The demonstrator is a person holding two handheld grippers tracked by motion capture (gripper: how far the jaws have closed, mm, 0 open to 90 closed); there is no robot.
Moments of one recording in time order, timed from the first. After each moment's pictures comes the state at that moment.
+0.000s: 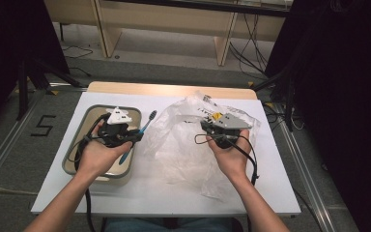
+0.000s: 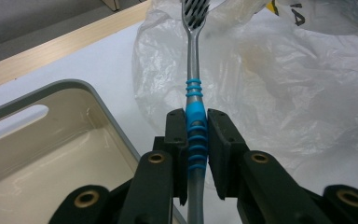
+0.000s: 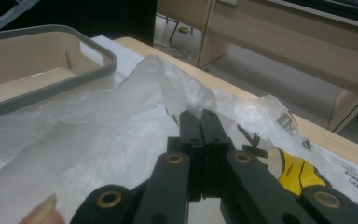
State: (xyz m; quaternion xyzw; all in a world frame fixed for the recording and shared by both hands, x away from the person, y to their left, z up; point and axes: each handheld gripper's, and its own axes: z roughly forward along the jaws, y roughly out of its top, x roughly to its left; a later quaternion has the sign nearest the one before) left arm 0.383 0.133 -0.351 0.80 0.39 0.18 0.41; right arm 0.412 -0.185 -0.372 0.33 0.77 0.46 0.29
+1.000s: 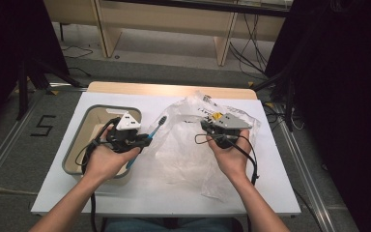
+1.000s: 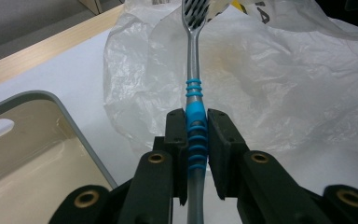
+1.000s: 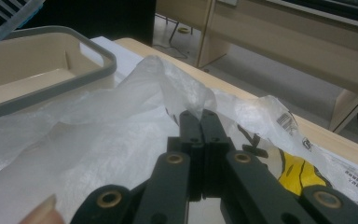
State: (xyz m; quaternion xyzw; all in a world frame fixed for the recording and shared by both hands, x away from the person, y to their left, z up) left arm 0.372 0.112 -0.351 0.82 0.36 0.17 0.41; right arm 0.412 -0.185 -0.372 0.33 0.77 0.46 0.29
